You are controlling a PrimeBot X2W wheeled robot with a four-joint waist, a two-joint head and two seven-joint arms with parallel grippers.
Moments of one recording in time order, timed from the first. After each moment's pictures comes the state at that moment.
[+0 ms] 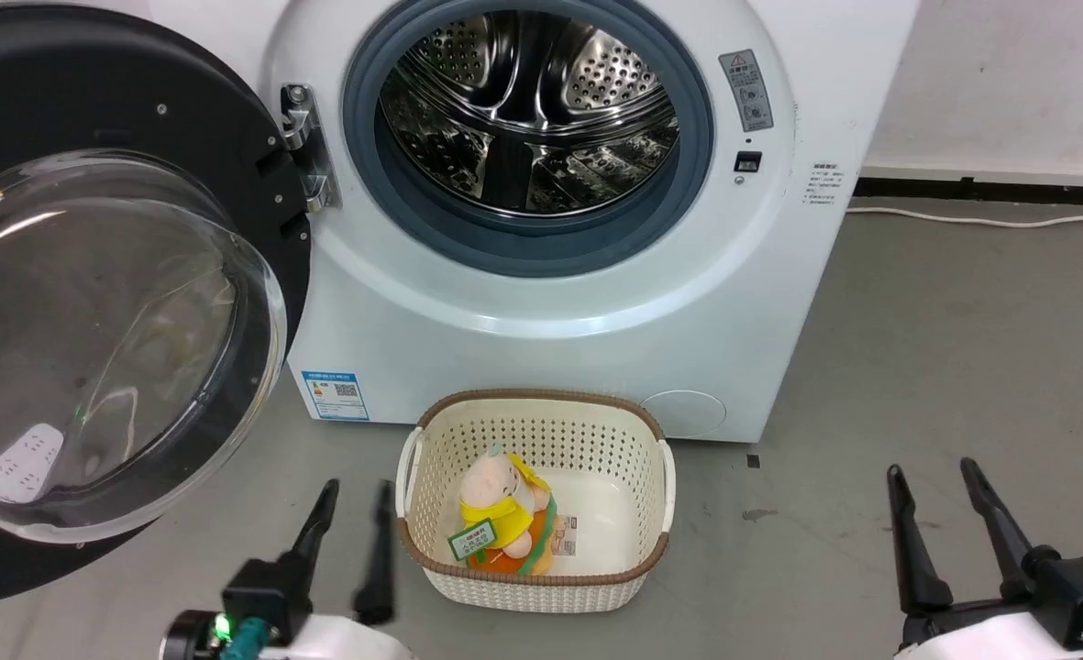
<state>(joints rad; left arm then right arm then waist) -0.02 0.15 -0.21 0.16 -0.27 0.07 -0.26 0.04 -0.06 -0.08 0.07 0.09 0.13 -0.26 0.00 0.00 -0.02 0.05</state>
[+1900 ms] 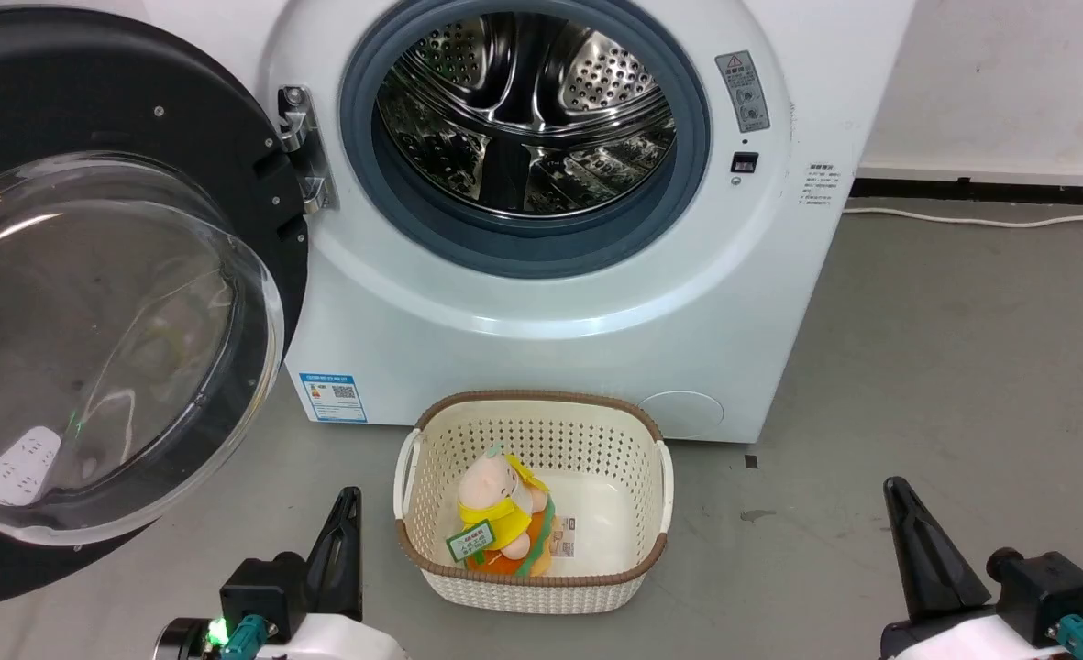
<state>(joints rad) 0.00 0.08 -0.12 0.16 -0.17 0.03 -0.20 0.05 -0.06 -0.05 0.07 0.08 0.13 -0.20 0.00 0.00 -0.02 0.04</state>
